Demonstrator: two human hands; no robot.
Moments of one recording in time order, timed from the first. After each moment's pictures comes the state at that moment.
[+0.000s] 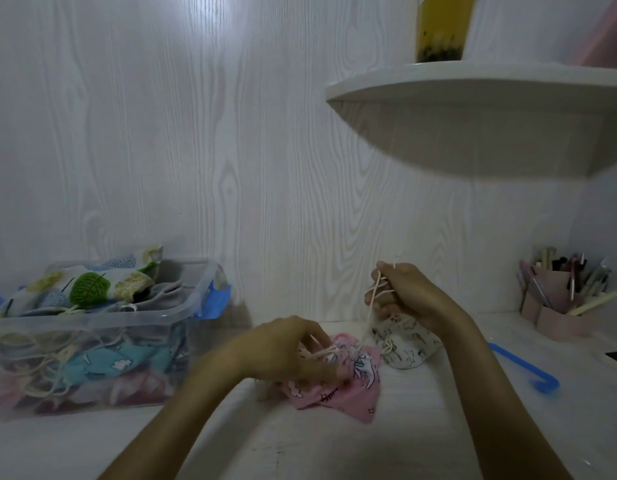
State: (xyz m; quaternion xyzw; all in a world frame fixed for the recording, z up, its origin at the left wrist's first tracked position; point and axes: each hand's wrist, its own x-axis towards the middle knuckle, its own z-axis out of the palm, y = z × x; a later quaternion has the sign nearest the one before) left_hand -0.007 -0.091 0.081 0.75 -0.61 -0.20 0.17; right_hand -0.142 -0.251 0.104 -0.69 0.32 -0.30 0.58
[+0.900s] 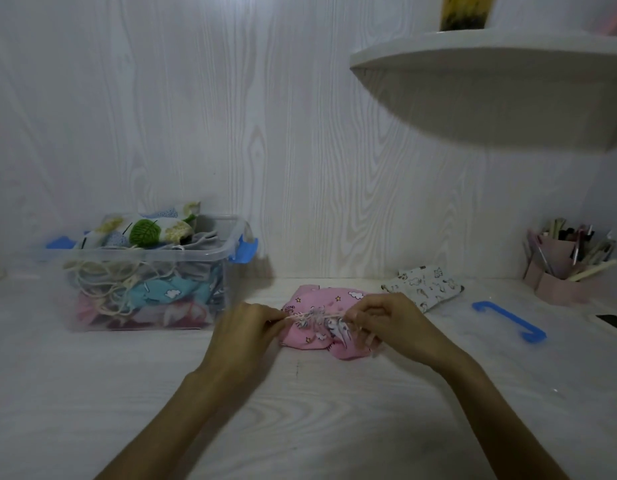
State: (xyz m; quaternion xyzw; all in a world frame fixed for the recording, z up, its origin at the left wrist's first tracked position) left_hand 0.004 -0.024 -0.003 0.78 -0.52 0.11 0.32; right_hand -0.178 -0.170 0.035 -0.85 0.21 -0.22 0.43
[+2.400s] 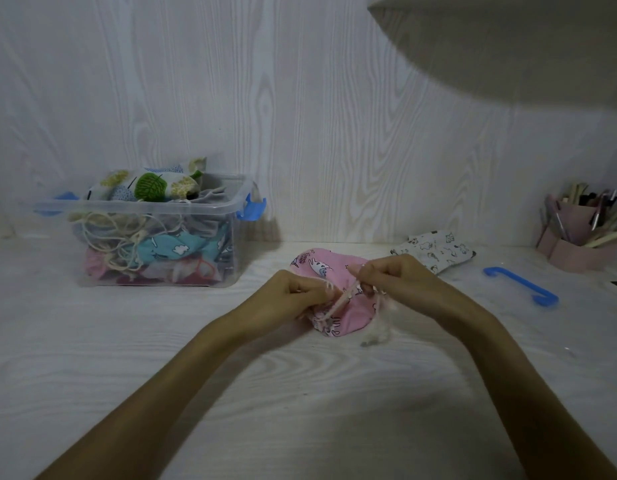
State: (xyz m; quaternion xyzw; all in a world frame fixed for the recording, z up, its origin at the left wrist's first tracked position) left_hand -0.028 -0.021 0.009 0.64 -0.54 -0.27 0.47; right_hand -0.183 -0.145 0.045 -0.87 0.21 -0.18 0.41
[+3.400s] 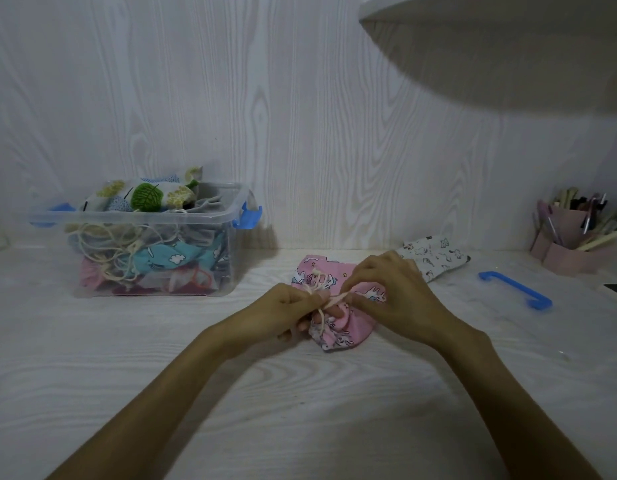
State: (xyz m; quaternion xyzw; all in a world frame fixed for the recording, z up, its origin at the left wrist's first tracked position) left_hand -0.036 -0.018 0.017 0.67 -0.49 -0.34 0.45; right_hand -0.177 -0.158 0.023 -0.95 0.14 -0.27 0.09
